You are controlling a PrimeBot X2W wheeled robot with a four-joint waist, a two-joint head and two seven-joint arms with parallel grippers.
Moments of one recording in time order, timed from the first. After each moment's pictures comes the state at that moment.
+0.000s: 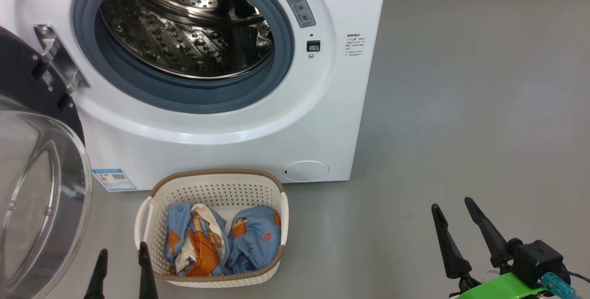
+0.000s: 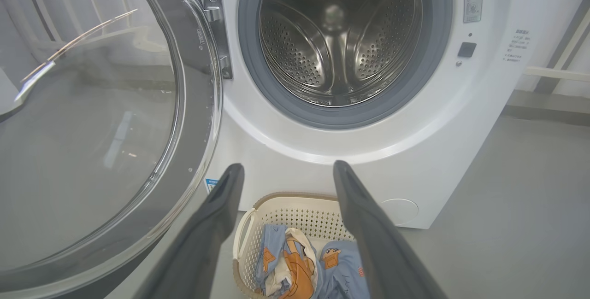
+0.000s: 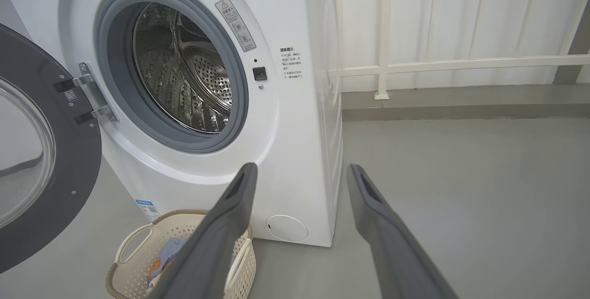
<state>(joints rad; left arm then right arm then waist) 0.14 0.06 -0.04 0.03 -0.21 0.15 -0.25 0.02 -0.10 0.05 0.08 0.24 0.13 -0.25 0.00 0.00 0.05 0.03</state>
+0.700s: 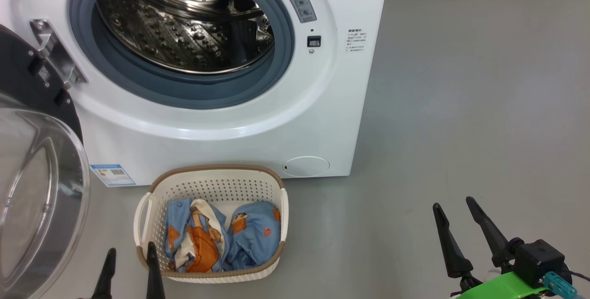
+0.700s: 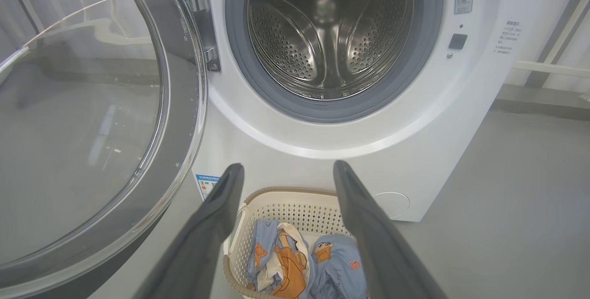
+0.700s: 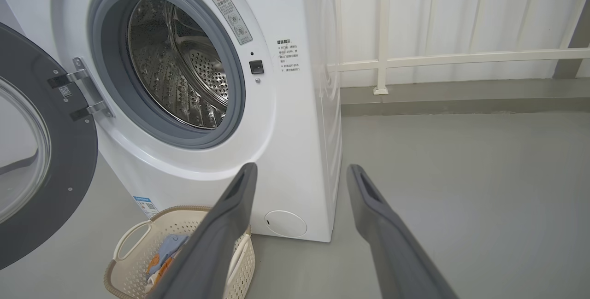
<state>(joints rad) 0.14 0.05 -0.06 0.03 -0.21 0.14 -0.25 0.02 -0.10 0.04 0.08 0.24 0.13 -0.25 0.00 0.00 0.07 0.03</state>
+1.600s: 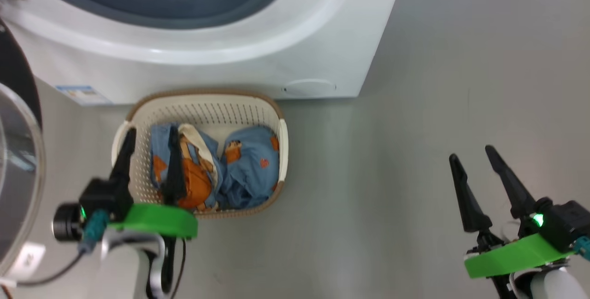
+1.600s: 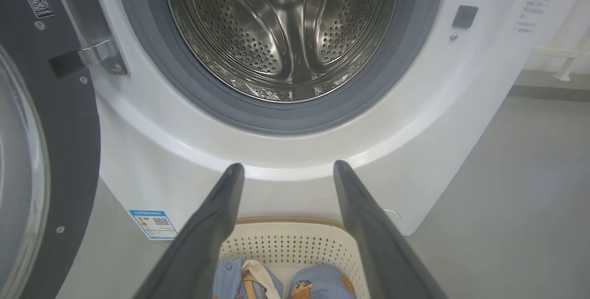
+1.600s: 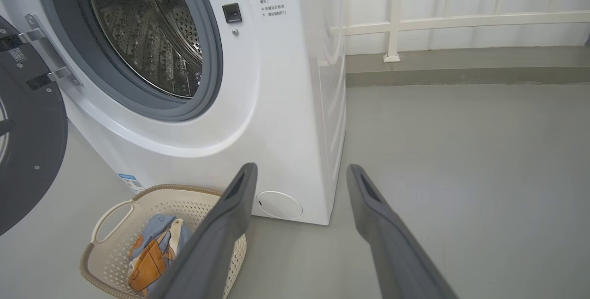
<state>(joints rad) -0.28 0.04 -0.15 0.19 -0.20 0.11 -0.26 -0.08 -0.17 0.04 0.00 0.28 0.13 -0.25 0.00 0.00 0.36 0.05</state>
